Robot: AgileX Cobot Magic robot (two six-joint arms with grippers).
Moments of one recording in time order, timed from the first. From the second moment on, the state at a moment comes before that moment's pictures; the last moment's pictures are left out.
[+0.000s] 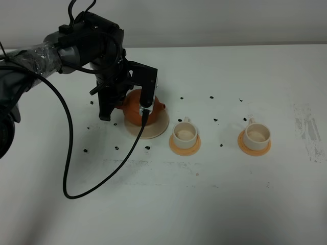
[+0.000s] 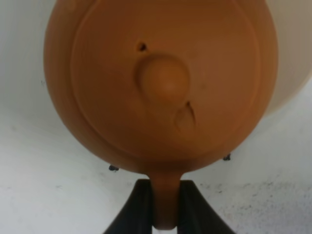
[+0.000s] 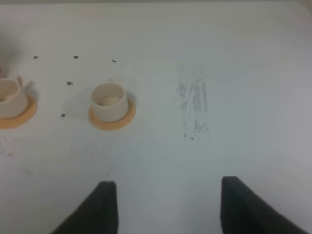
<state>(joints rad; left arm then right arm) -0.44 2.24 -1.79 0.15 0.91 1.21 -0.14 -0.01 -0.50 0.14 1.09 -0.22</state>
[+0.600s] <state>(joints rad) -0.44 2.21 -1.79 0.08 0.90 1.23 -0.14 -0.01 -0.50 0.14 1.09 -0.22</state>
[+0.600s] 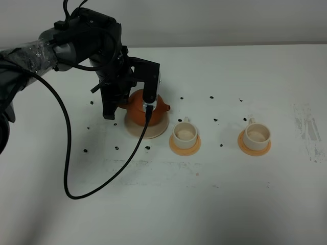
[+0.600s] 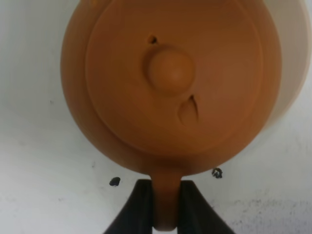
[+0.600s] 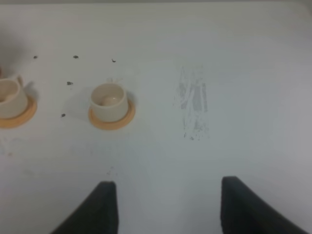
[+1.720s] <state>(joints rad) -0.49 2.13 -1.79 0.08 0.89 1.36 -0.14 -0.01 -0.50 0.14 1.09 -0.22</state>
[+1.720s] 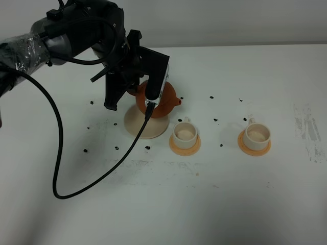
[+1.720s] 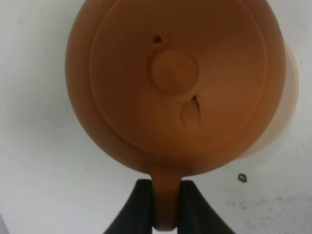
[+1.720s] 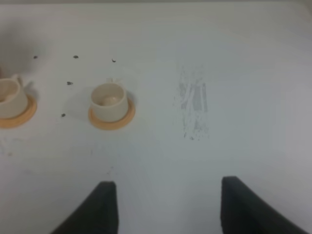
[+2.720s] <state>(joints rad) -0.55 2.13 -1.79 0.18 0.90 1.40 -0.14 -0.01 -0.50 0.14 1.09 -0.22</state>
